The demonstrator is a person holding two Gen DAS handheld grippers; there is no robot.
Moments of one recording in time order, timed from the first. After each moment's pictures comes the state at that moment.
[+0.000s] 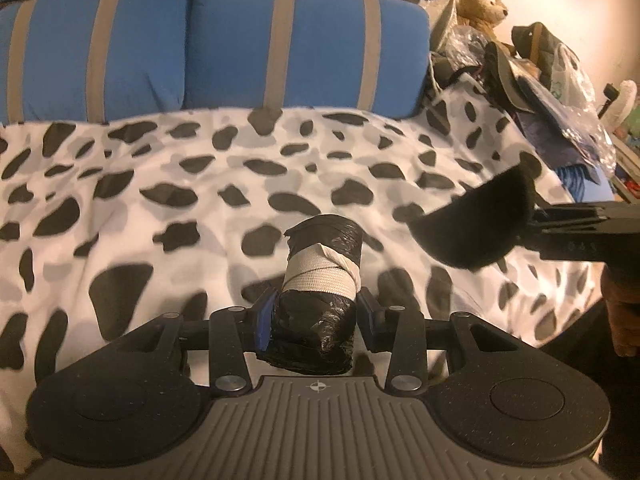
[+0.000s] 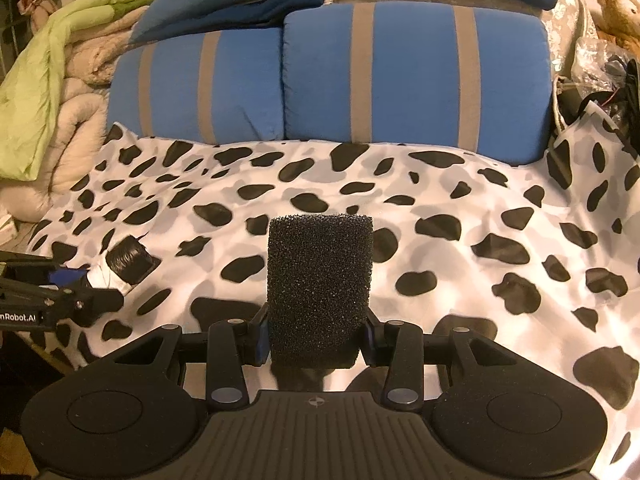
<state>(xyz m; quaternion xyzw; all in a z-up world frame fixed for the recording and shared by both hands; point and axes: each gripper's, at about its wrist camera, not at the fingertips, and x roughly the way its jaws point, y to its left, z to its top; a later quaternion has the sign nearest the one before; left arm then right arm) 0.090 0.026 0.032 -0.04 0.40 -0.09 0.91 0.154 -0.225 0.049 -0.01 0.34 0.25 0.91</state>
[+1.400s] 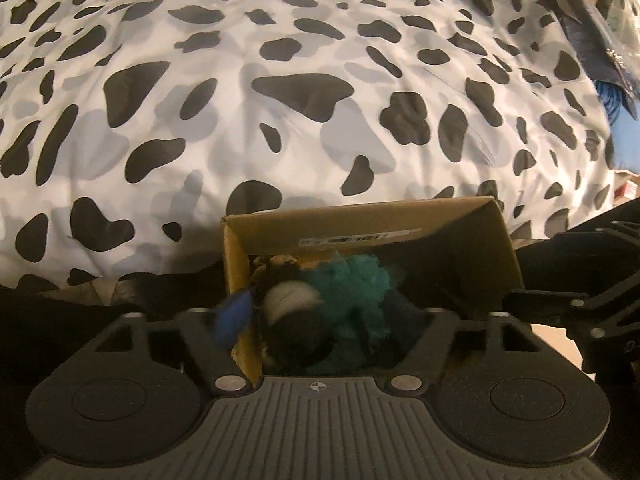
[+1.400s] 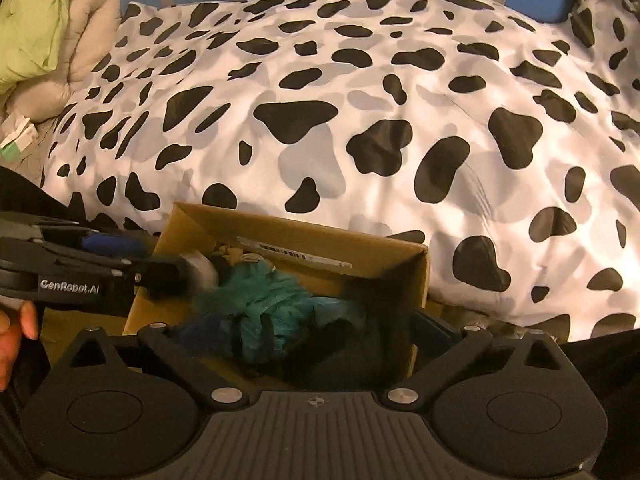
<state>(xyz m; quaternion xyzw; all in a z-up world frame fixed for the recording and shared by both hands) 0.028 0.005 -0.011 -0.08 0.57 -0.02 0.82 0.051 -0.206 0.008 -0.03 0.54 0.24 0.81</state>
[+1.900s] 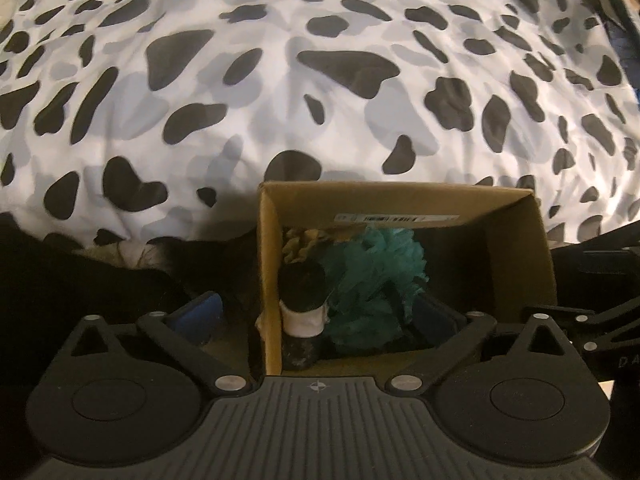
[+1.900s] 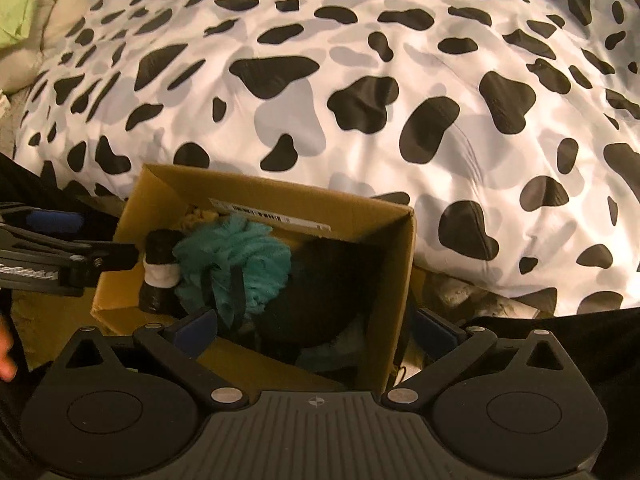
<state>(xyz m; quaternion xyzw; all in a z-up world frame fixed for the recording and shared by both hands) 0.018 0.006 -0.020 -0.08 0.60 0.04 0.80 0.054 -0.196 -0.008 -0.08 0.58 0.21 0.78</state>
